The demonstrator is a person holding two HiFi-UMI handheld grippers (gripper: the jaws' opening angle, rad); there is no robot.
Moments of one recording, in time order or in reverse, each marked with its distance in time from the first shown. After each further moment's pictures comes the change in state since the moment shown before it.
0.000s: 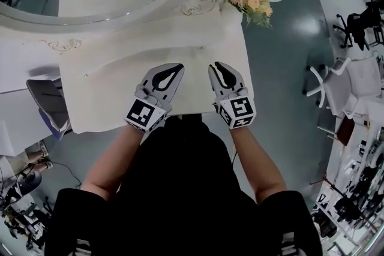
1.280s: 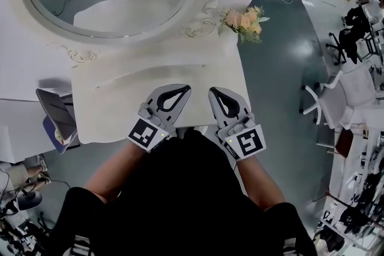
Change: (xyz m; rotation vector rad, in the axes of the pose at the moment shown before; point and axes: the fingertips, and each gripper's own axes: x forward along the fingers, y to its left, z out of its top) left arm -0.052 -0.055 0.086 0.076 -0.100 -0.078; right arm -0.091 0.096 0.135 -0.143 -0.247 0.120
